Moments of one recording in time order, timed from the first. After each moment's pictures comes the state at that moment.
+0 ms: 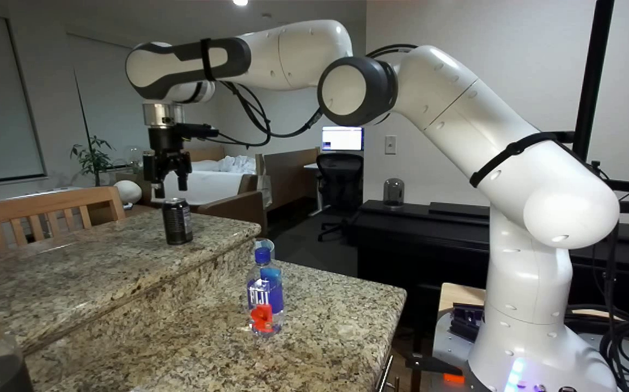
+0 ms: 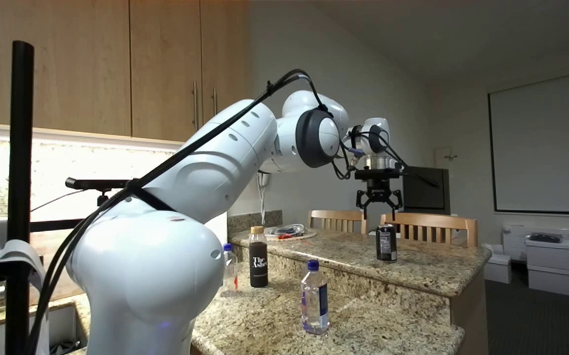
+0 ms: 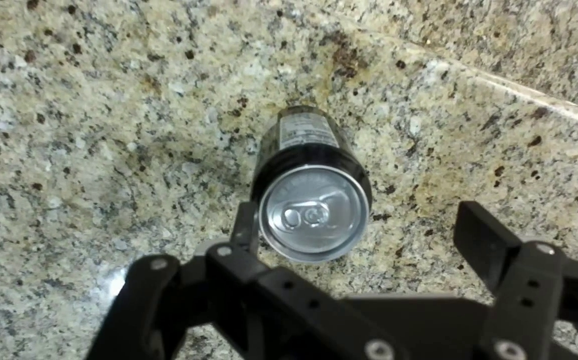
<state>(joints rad) 0.08 0.79 -0.02 -0.84 0.04 1.67 -0.22</state>
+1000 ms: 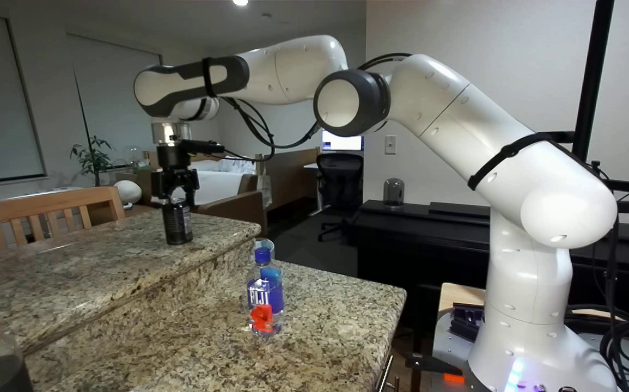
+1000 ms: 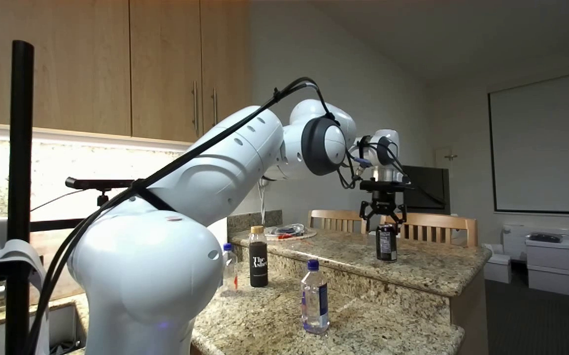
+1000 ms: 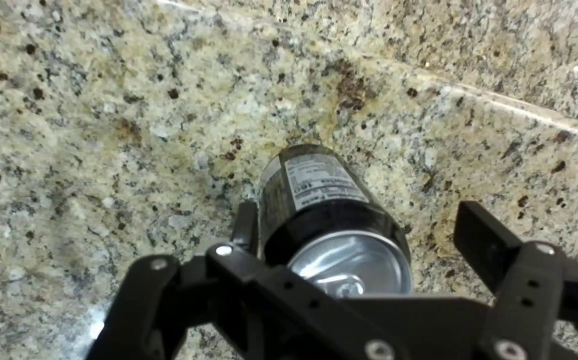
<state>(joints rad) 0.05 0.84 -0.03 -0.84 0.10 1.65 -0.22</state>
